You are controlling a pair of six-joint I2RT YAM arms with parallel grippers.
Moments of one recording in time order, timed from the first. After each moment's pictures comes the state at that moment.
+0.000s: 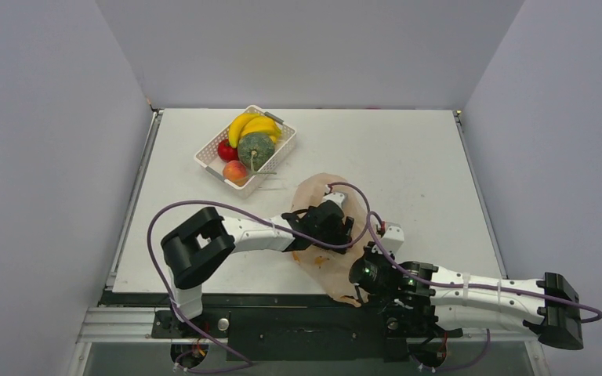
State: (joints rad) left arm -1.06 1.84 1.09 -0.11 -0.17 -0.61; right arm 1.27 0.86 0.49 -0.71 0.74 1.26
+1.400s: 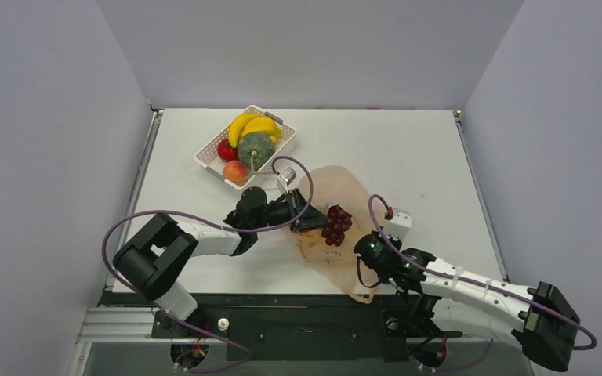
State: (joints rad) left arm -0.71 1.57 0.63 0.86 0.60 -1.33; right arm 1.00 0.93 0.44 -0.55 0.72 1.08
